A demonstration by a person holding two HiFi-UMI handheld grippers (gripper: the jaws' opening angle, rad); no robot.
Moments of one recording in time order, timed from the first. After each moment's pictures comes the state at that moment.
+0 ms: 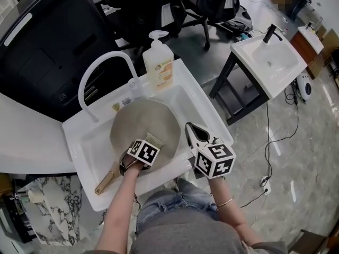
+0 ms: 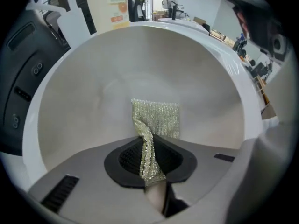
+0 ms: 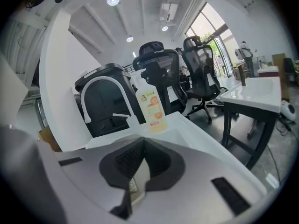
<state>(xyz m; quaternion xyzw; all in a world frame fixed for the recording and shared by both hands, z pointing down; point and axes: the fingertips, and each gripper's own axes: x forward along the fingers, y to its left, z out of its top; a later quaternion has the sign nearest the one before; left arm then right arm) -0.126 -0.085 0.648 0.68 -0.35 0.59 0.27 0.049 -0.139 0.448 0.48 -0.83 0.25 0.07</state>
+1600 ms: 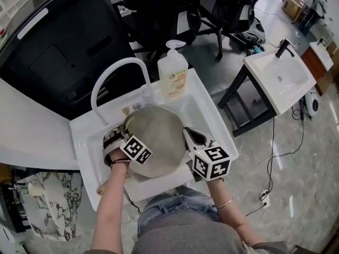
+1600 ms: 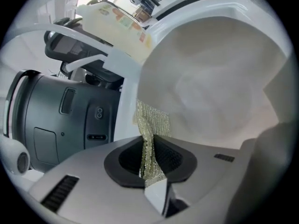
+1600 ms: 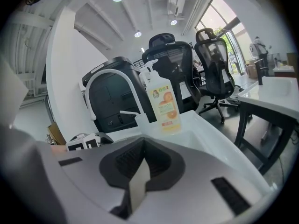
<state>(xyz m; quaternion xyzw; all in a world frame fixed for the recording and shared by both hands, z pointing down) -0.237 -0.186 0.554 0.55 -0.47 0.69 -0.08 0.006 -0.162 0.450 0.43 -0.87 0.25 0.09</state>
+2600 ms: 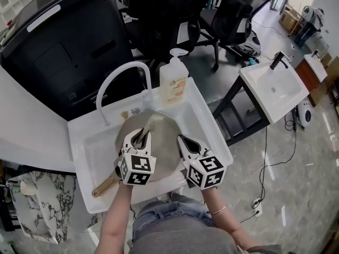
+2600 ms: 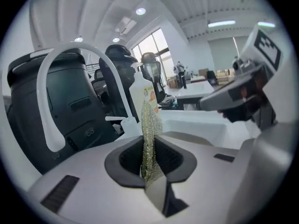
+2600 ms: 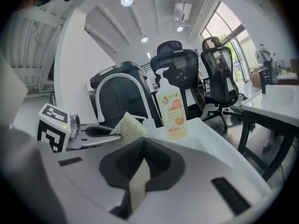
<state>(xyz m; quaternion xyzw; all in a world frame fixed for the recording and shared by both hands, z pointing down) -0.121 -0.161 0.448 0.78 -0.55 0.29 0.02 -0.008 -0.145 0.431 0.42 -0.88 0.20 0.08</state>
